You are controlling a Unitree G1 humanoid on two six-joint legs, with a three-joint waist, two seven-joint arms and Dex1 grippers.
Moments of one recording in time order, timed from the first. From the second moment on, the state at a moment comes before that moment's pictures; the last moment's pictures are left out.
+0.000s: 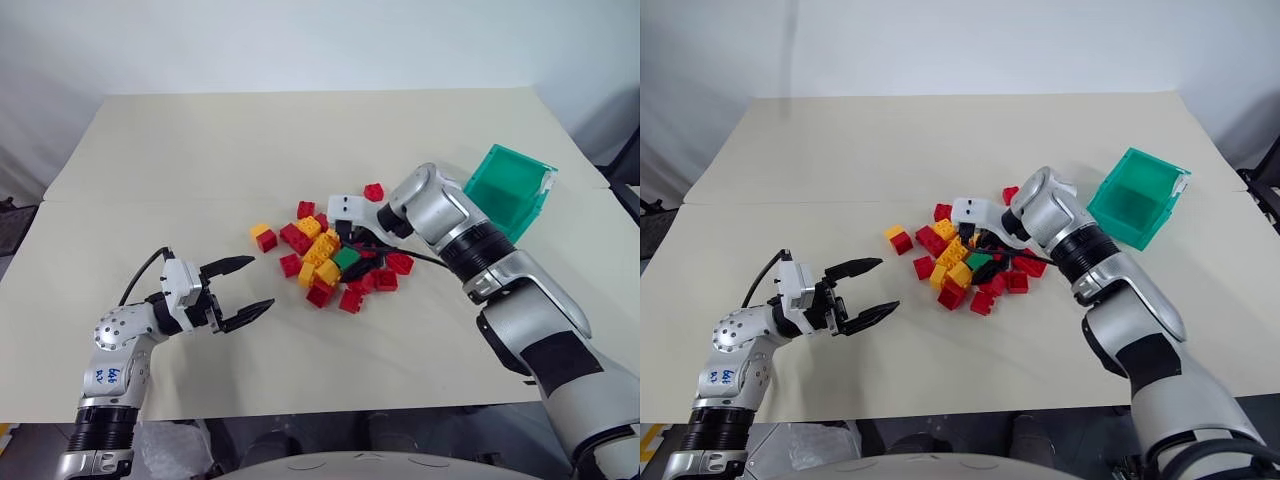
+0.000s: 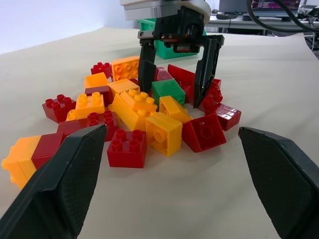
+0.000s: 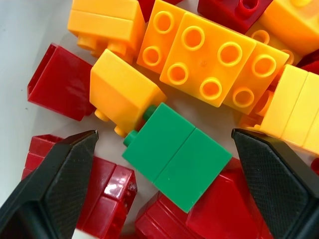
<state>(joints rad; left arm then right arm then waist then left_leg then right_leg) -0.19 0.51 0.15 0.06 -0.45 -0.07 -1.06 -1.24 -0.38 0.61 0.65 -0.15 0.62 1.38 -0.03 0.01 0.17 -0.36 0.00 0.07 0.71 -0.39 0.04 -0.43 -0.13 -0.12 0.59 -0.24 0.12</state>
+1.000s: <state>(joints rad) -0.51 0.39 -0.05 0.13 -0.37 0.02 -1.03 -1.01 -0.74 0.08 0.23 -0.04 0.94 1.05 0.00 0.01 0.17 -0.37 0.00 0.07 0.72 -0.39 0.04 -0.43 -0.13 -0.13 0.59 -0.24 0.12</state>
